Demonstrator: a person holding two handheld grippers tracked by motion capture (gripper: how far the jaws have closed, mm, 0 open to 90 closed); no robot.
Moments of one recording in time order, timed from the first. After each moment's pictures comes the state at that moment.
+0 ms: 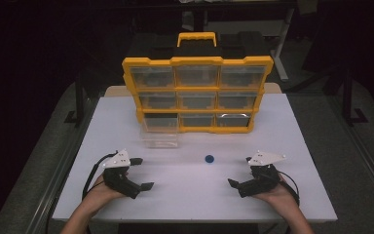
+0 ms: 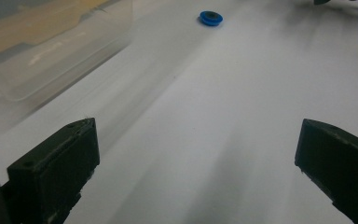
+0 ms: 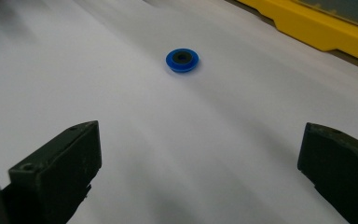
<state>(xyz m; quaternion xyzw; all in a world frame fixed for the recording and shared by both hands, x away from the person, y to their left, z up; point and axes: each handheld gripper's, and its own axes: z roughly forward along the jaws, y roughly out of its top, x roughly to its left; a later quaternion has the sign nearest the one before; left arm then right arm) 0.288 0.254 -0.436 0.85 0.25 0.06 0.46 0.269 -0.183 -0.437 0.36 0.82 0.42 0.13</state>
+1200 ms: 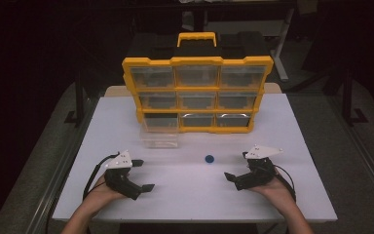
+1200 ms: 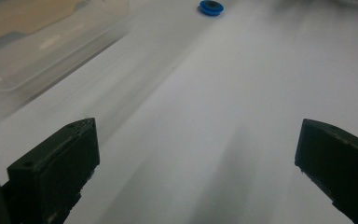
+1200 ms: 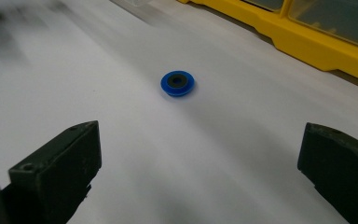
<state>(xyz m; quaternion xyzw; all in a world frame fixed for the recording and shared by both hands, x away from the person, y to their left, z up) 0.288 0.253 -0.440 0.85 0.25 0.06 0.45 0.287 -0.177 -0.435 0.36 0.82 0.43 0.13</state>
